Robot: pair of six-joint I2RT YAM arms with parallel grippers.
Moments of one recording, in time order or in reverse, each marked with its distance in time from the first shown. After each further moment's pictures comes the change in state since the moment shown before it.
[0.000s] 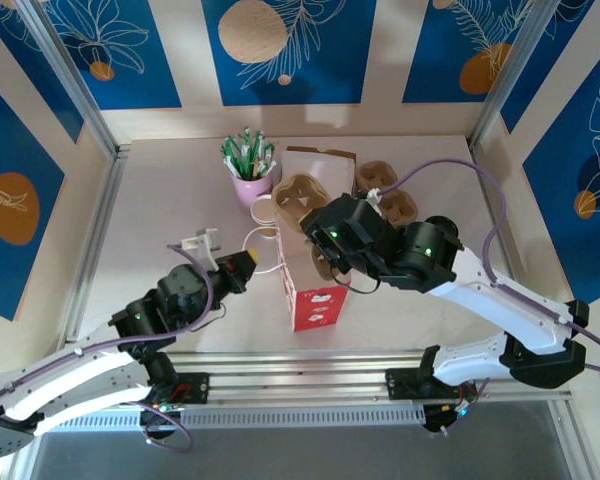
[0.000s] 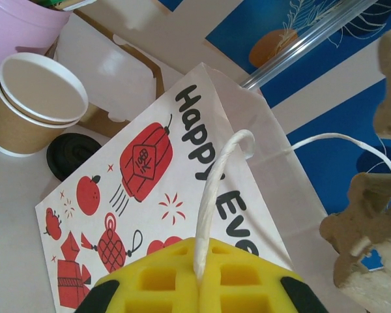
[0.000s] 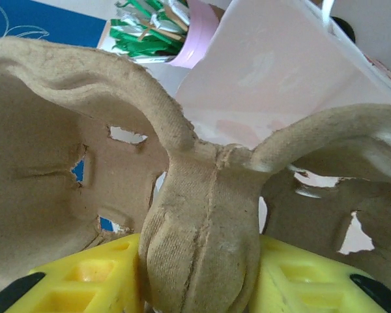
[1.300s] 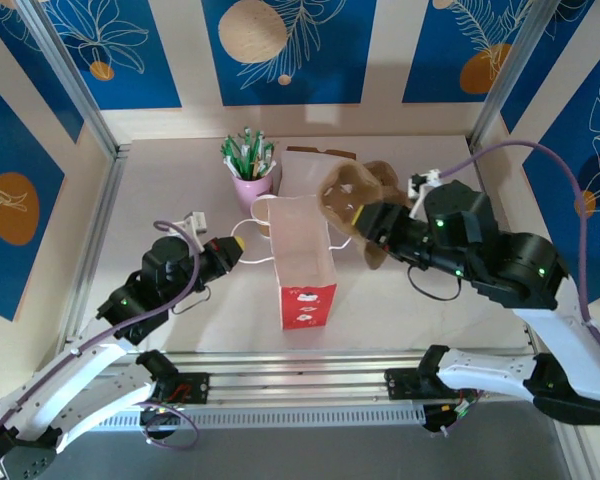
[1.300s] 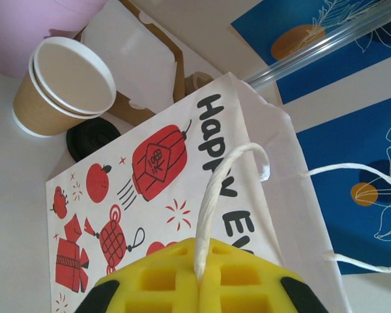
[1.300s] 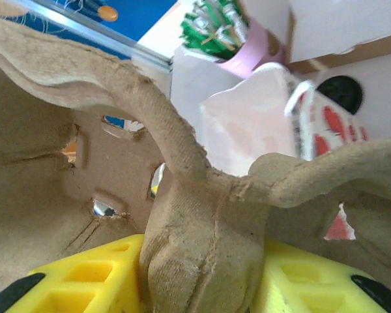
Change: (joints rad) left arm 0.306 0.035 0.105 -0.152 0.346 -0.055; right arm -0.143 -0.222 0.092 -0.108 -0.246 -0.484
